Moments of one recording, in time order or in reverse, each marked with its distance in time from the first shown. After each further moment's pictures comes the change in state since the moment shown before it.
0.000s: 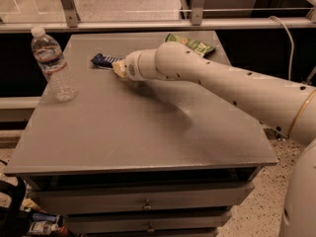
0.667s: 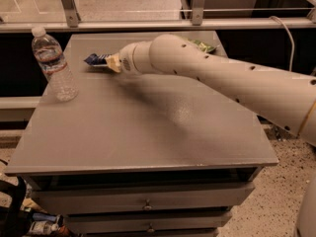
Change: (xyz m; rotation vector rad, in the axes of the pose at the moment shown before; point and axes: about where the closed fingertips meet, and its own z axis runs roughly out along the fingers) arm -0.028 0.013 -0.019 0.040 -0.019 -0.077
